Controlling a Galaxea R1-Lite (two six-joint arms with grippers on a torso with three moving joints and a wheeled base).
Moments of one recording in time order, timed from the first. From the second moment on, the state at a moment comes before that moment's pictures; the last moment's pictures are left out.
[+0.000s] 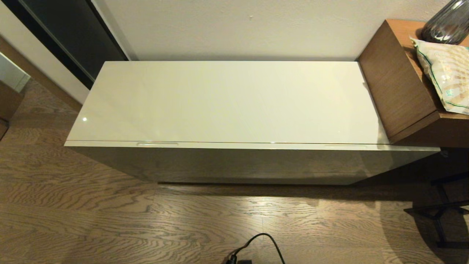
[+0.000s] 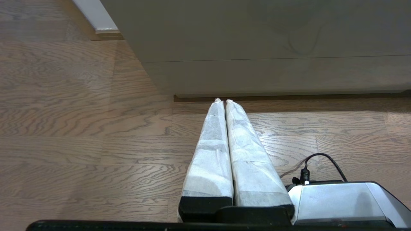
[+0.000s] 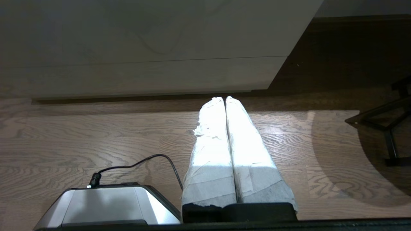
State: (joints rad) left arm -0.01 0.00 0.00 0.01 -0.02 0.06; right arm -0.01 0.00 0.00 -0.01 0.00 0.01
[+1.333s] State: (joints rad) left arm -0.01 0.00 0.00 0.01 -0.02 0.06; right arm -0.01 0.00 0.00 -0.01 0.00 0.01
